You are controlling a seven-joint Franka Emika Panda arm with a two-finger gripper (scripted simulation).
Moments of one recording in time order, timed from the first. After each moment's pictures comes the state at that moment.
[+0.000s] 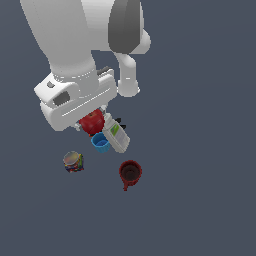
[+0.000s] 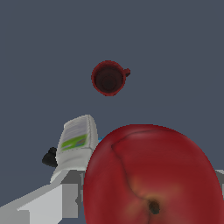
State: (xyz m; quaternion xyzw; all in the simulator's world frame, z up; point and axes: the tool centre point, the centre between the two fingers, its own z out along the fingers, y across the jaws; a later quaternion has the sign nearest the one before) arm 0.035 -0.112 0.314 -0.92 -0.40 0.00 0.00
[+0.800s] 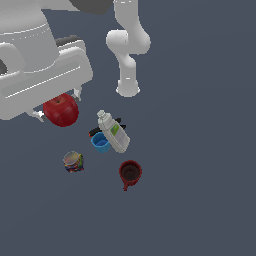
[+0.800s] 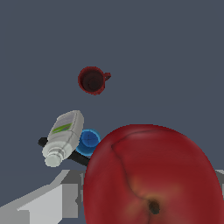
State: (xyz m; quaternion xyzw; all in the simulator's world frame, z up) arm 0.067 -0.164 0.390 -0.92 -0.40 0.00 0.00
